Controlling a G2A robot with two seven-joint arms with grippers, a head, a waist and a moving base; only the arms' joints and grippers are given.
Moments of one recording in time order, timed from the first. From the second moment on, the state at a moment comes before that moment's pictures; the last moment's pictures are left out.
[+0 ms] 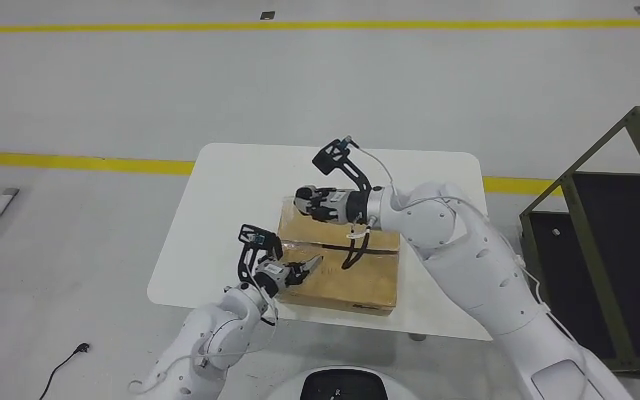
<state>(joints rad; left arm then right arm) 1.34 -1.23 -1.17 -1.77 0.92 -0.07 -0.36 -0.64 -1.25 0.92 -1.49 -0.35 -0.25 0.87</state>
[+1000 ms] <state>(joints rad) 1.23 -1.25 -1.18 -1.63 0.90 -0.03 -0.28 -0.62 -1.26 0.90 -1.47 -0.35 -0.25 0.90</state>
